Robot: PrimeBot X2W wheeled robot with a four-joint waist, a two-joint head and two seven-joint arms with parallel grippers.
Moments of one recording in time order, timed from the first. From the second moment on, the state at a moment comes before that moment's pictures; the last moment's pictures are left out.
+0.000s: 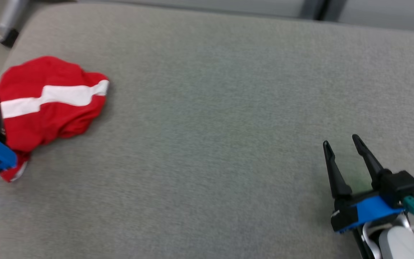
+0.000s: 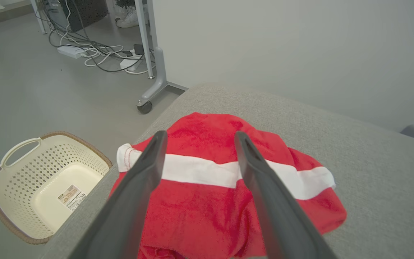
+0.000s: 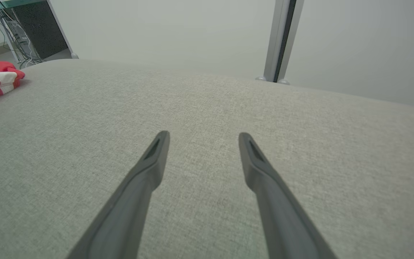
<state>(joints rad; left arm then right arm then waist) -0.47 0.41 0.07 0.47 -0.48 -0.09 0.10 -0.14 -0.12 0.02 0.14 0.06 0.13 -0.17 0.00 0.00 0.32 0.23</state>
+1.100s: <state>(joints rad) -0.44 0.59 0.18 0.24 -0.67 -0.02 0.57 -0.13 -0.07 0.05 0.24 0.11 0.13 -0.24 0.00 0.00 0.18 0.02</state>
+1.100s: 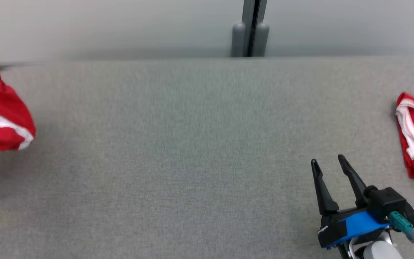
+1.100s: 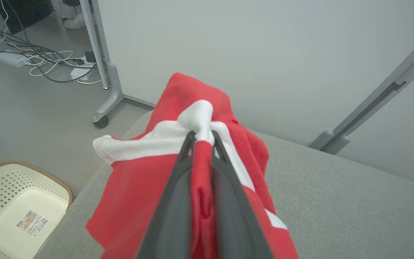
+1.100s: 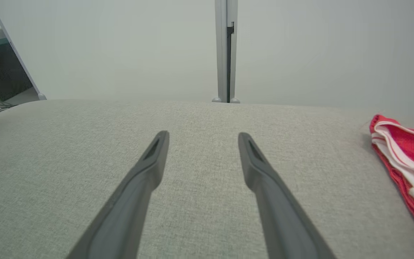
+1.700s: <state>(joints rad) -0.56 0.39 -0.16 -0.10 -0.73 -0.10 0.68 -0.08 -0.06 0.04 0.23 0.12 0.13 -0.24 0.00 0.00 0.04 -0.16</state>
